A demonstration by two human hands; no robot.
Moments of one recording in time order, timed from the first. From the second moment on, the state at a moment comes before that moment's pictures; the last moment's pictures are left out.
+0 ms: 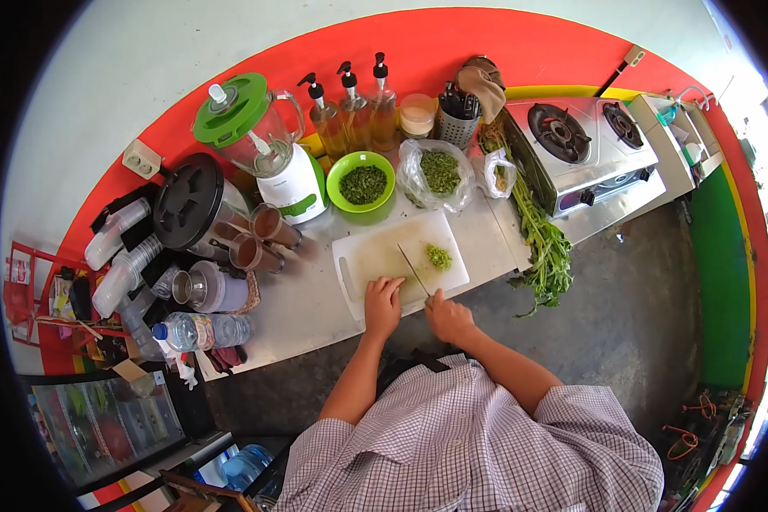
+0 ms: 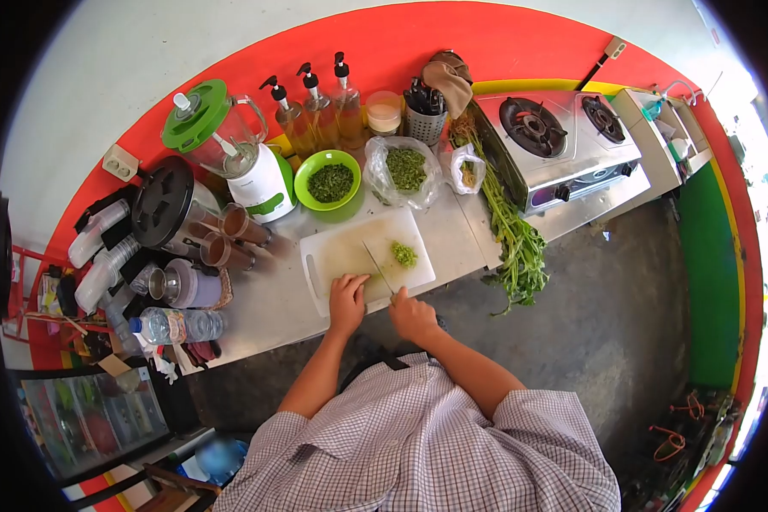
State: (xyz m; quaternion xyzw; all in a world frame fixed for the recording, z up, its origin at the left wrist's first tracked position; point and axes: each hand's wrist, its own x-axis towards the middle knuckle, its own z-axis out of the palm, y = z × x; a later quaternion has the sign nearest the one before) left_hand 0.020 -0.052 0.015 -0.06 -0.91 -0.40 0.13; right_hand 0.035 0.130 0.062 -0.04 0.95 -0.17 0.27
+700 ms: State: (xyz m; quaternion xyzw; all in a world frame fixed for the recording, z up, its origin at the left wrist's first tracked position) left_hand 0.020 -0.053 0.017 -0.06 -0.90 -0.42 0.13; right_hand 0.026 0.131 0.076 -0.06 0.94 -0.16 0.29
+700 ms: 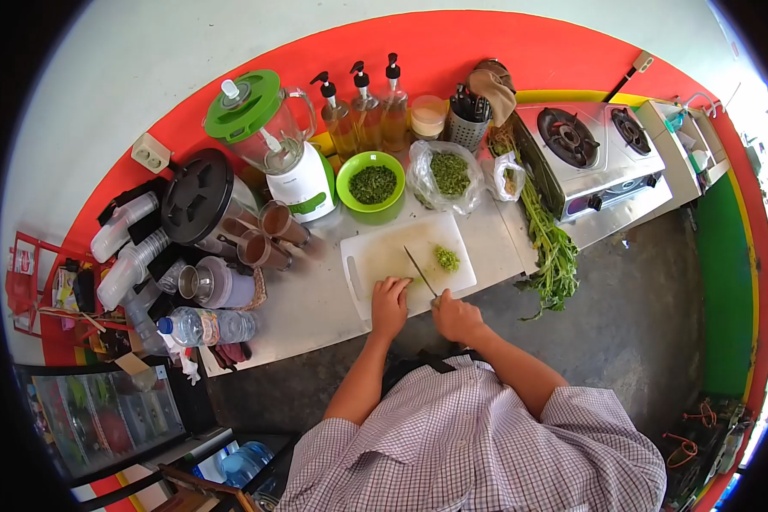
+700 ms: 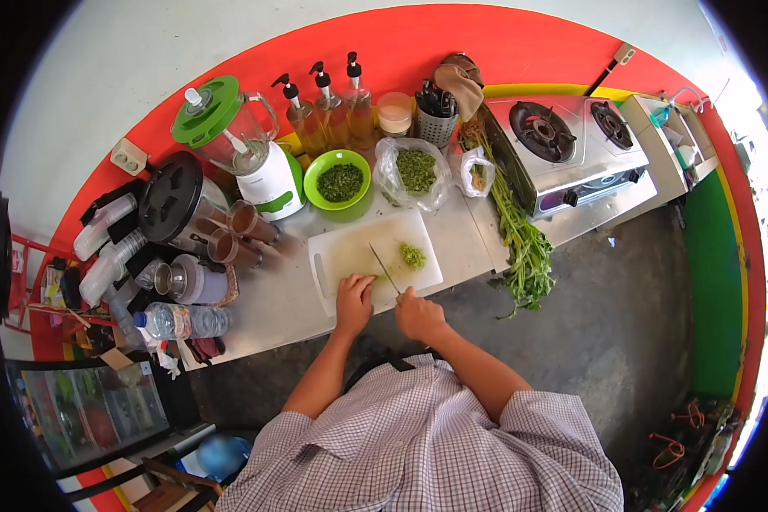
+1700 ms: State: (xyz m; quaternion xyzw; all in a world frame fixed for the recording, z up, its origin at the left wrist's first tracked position) left_hand 0.020 -0.051 0.016 -0.05 -0.90 -0.41 0.13; right_hand 0.043 0.132 0.060 -0.06 0.94 -0.15 0.29
